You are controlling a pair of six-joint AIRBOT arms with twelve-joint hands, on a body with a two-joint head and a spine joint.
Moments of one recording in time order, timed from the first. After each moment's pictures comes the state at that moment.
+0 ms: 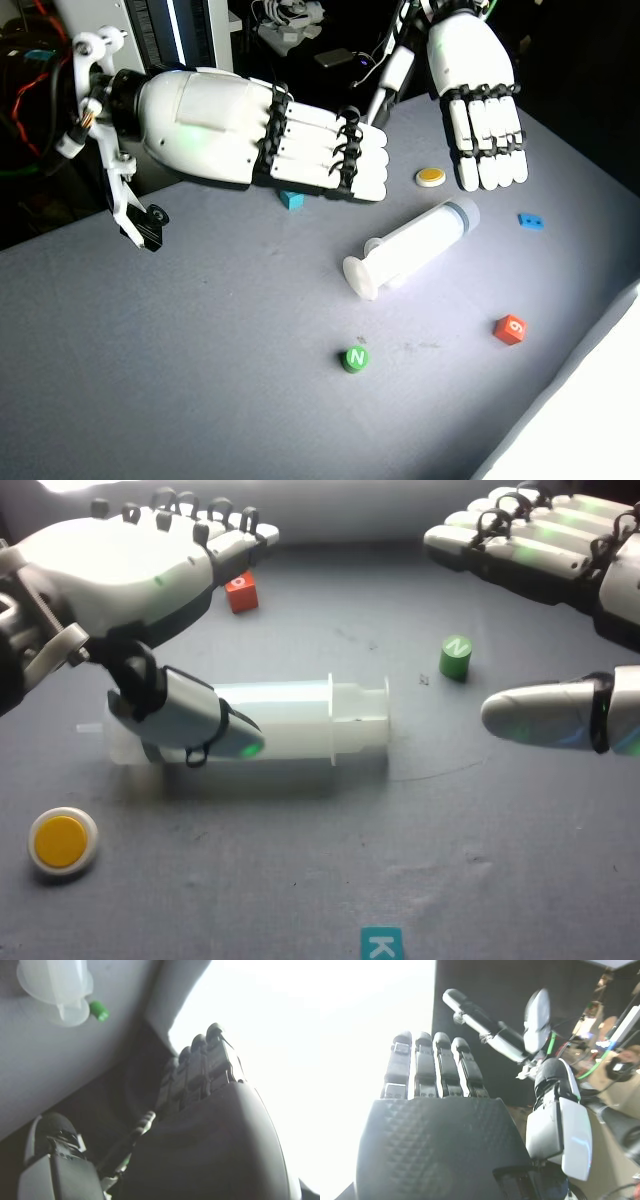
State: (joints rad) left arm 0.37 -0.76 0.65 -1.41 -0.47 2.36; right arm -0.51 -0.67 0.71 -0.06 0.65 -0.79
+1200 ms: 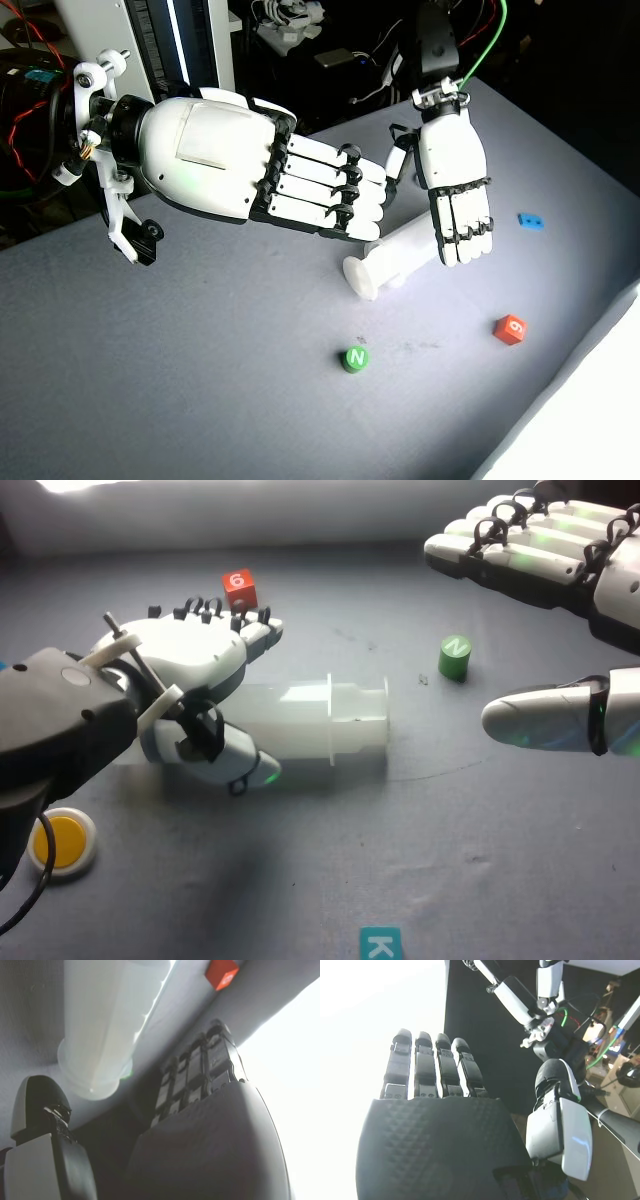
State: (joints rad) left arm 0.61 -1.04 0.89 -1.36 -0.58 2.15; right arm -0.51 -0.69 0.73 -0.06 0.64 -0.83
